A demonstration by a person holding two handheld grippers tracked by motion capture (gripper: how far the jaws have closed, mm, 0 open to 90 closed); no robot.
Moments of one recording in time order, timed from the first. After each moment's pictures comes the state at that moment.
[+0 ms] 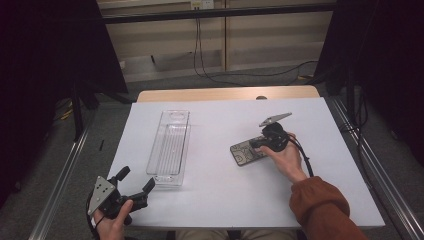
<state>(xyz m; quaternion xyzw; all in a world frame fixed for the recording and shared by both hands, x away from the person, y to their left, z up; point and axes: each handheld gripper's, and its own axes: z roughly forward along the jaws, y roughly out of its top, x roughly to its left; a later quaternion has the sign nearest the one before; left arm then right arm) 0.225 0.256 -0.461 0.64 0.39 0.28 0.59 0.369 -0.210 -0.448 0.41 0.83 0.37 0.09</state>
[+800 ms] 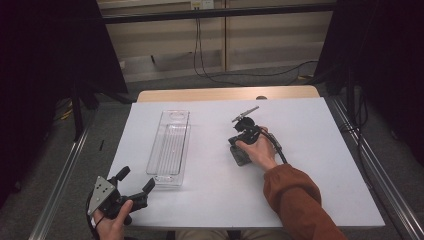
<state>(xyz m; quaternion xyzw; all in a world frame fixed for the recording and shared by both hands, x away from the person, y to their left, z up) 0.225 0.257 -0.460 0.64 0.39 0.28 0.59 0.413 -0.147 -0.467 0.41 0.85 0.32 0.06</state>
